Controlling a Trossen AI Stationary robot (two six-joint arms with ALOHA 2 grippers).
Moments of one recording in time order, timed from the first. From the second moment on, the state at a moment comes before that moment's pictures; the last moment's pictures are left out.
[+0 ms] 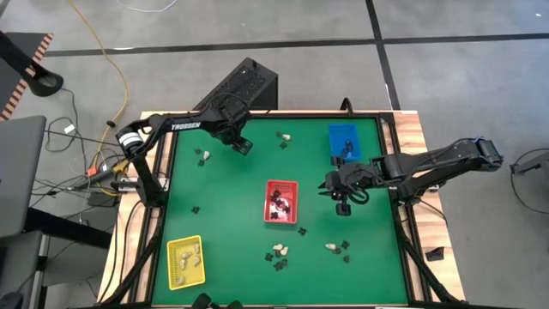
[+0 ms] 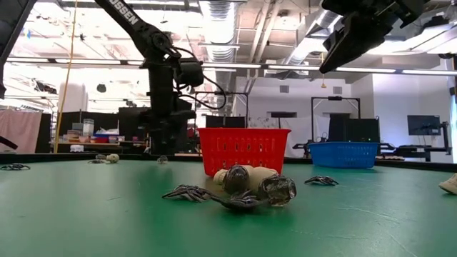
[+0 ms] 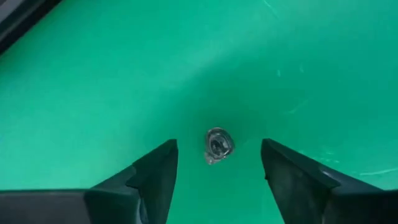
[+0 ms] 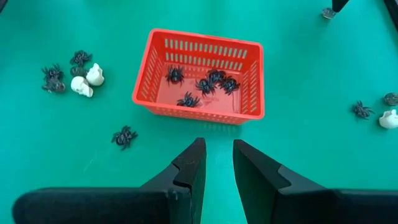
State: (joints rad) left arm 0.63 1.78 1.19 -0.66 -0.13 -0.32; right arm 0.14 1.05 0.82 -0.49 0.13 0.03
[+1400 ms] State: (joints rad) left arm 0.65 1.79 1.03 -0.47 -0.09 -0.31; right arm 0.14 1.05 0.82 -0.48 0.13 0.02
